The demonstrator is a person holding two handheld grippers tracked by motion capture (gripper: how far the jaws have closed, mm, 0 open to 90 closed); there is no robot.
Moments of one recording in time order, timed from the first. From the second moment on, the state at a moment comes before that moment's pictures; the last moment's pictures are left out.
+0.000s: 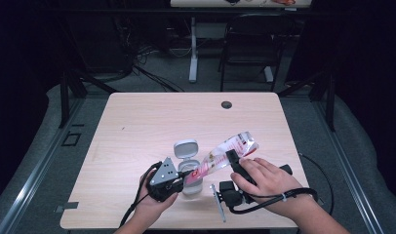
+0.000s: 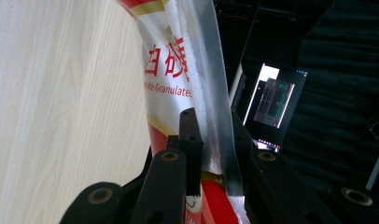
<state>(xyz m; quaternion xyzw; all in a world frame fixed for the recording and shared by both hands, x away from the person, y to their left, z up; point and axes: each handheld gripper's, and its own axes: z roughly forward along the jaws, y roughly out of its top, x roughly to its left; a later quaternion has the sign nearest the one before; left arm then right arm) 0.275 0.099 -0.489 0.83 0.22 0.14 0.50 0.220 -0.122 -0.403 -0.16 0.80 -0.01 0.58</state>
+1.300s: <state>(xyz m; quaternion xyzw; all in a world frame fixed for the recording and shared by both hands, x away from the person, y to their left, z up) 0.275 0.099 -0.490 0.83 0.21 0.13 0.50 0.220 -0.117 -0.399 -0.20 0.80 -0.04 0.57</state>
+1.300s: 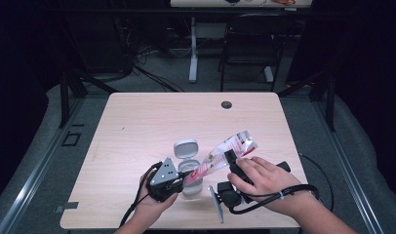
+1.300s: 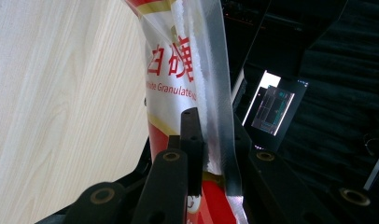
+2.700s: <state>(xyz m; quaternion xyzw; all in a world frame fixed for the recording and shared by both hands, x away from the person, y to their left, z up) 0.270 0.105 -0.489 0.83 0.22 0.13 0.50 0.221 -0.108 -0.395 -0.21 0.79 -0.04 0.57</state>
